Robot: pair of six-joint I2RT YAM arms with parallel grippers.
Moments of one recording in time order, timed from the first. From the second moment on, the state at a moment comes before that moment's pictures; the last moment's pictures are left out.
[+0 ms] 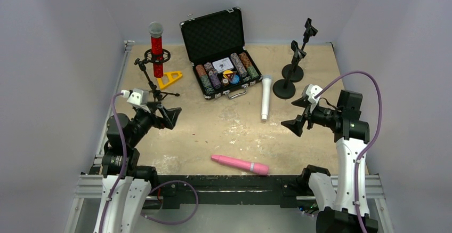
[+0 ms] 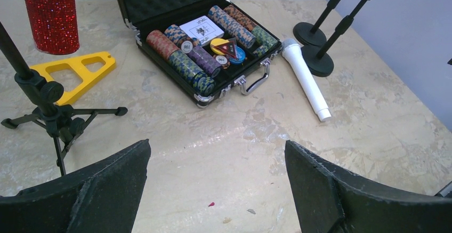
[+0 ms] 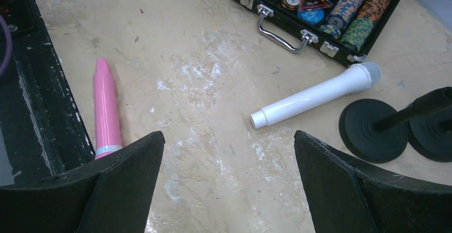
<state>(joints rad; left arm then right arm) -0.05 0.41 0.59 -0.31 0.41 -0.25 -0.24 0.82 0.90 -0.91 -1.12 -0.81</state>
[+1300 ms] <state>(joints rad) -0.05 0.41 0.57 -0.30 0.44 -0.26 -0.24 0.86 0.96 -0.71 -0.89 -0.62</state>
